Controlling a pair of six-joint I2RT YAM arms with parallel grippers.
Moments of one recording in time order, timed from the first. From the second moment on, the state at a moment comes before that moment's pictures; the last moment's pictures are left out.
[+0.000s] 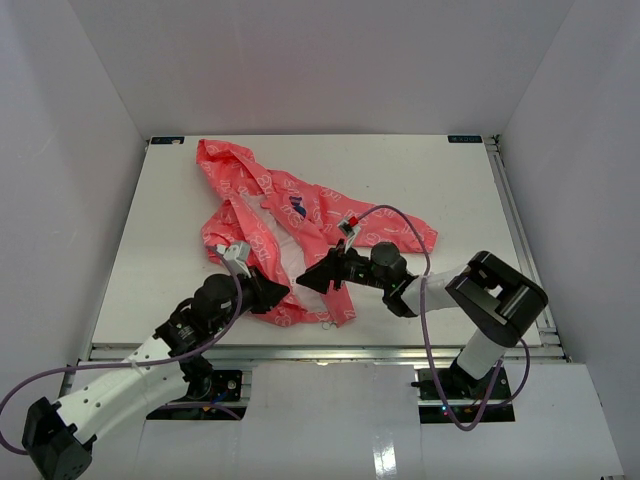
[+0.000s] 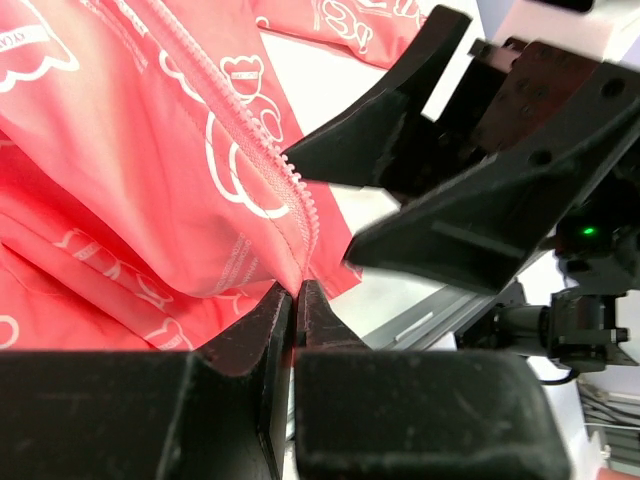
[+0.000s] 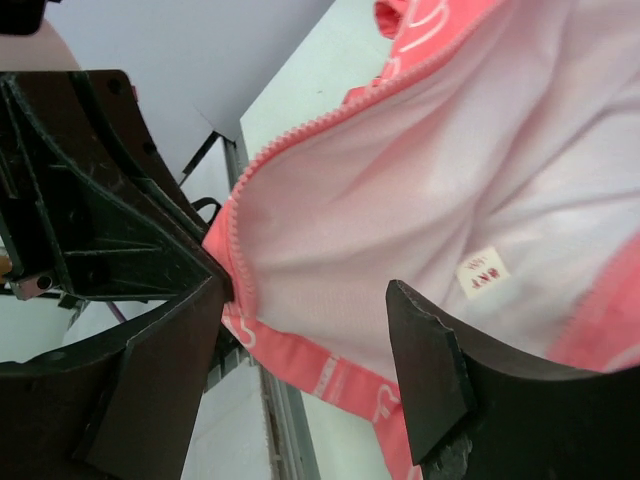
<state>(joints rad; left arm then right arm) -0.76 0.58 0.33 -0.09 -0.04 -0.79 0.85 1.67 0.53 1.10 -0.48 0.73</state>
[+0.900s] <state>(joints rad) -0.76 0.57 0.32 -0.13 -0.13 -0.71 1.00 1.35 0.75 -0.23 0.27 0.43</state>
